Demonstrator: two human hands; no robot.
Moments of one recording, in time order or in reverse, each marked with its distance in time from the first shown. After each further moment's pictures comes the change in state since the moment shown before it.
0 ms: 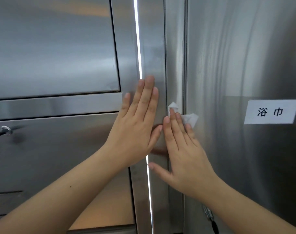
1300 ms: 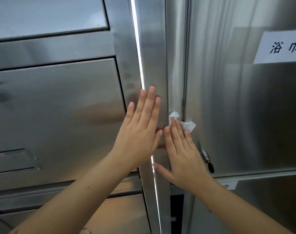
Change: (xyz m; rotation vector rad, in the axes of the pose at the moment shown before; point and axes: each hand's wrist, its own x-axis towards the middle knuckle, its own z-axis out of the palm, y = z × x) left_hand -0.103 0.053 0.026 -0.124 -0.202 -0.042; right_hand -0.117 -0.032 0.051 0.076 -0.113 0.072
